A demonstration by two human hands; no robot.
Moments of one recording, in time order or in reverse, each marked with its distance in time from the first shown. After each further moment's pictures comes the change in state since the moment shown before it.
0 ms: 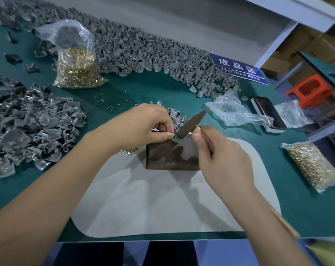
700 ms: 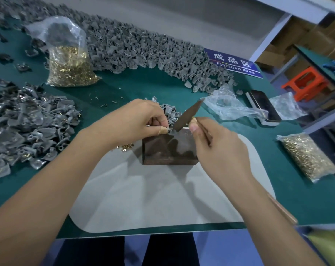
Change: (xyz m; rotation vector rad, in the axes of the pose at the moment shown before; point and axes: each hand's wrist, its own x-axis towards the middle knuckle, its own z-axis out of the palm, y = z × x) left_hand 0.000 0.002 -0.001 0.007 0.012 -0.020; right_hand 0.005 0.001 0.001 -0.008 -0.007 0.015
